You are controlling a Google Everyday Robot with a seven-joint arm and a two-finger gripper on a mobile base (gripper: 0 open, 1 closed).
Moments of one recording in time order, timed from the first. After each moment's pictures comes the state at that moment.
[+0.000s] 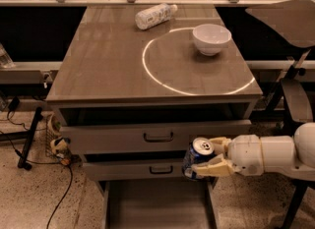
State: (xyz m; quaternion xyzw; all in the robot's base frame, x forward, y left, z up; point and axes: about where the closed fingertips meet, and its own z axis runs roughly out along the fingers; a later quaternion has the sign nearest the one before) arm 0.427 -0.124 0.719 -0.49 0.67 0.37 0.41
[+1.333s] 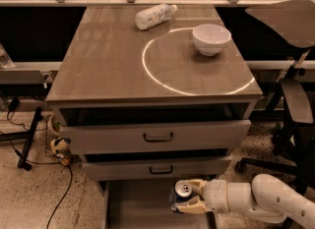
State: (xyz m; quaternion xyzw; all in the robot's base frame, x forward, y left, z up) arm 0.404 -0.093 0.517 -0.49 0.68 0.35 0.41
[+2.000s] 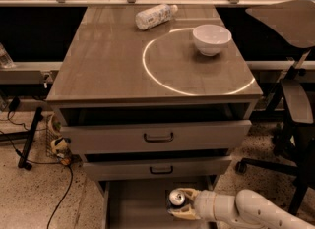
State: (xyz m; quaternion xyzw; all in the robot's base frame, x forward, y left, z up) arm 0.420 -0.082 0.413 -0.51 0.69 0.29 0.43
